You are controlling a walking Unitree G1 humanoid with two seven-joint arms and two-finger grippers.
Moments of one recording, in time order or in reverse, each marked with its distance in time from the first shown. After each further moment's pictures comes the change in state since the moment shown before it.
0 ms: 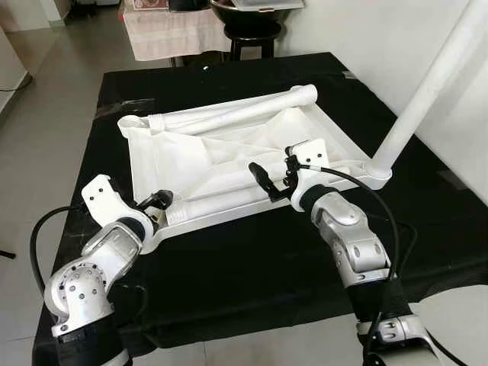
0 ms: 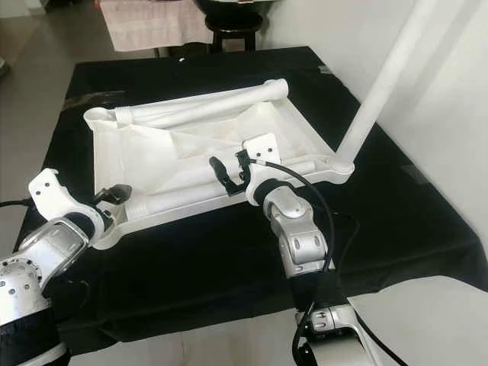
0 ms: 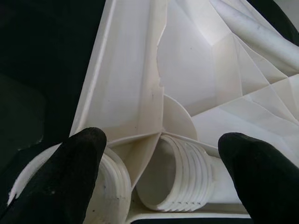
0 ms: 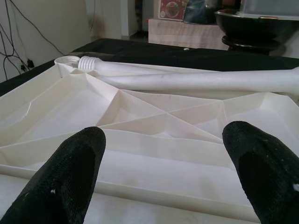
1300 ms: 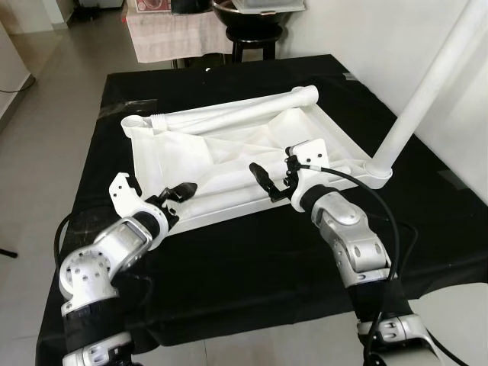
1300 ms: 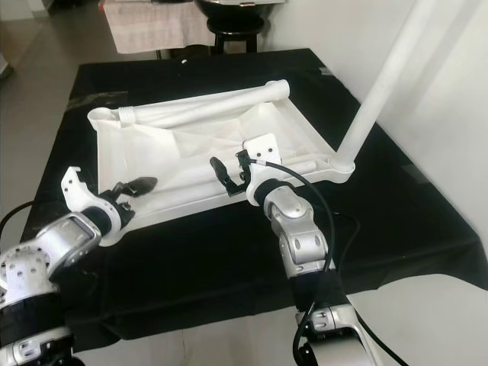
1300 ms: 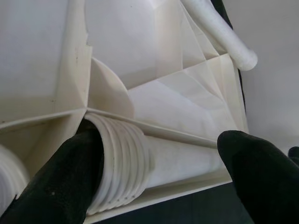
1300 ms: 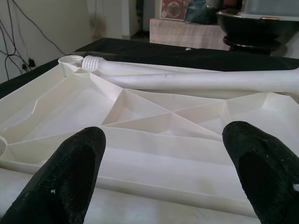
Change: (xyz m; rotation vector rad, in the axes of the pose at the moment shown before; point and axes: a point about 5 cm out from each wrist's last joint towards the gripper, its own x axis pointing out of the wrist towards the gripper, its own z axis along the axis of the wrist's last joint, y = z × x) left arm 0.028 -0.007 -0.007 -0.187 0.169 -0.262; right arm 0.000 -0.001 -0.001 0.000 0.008 -0.001
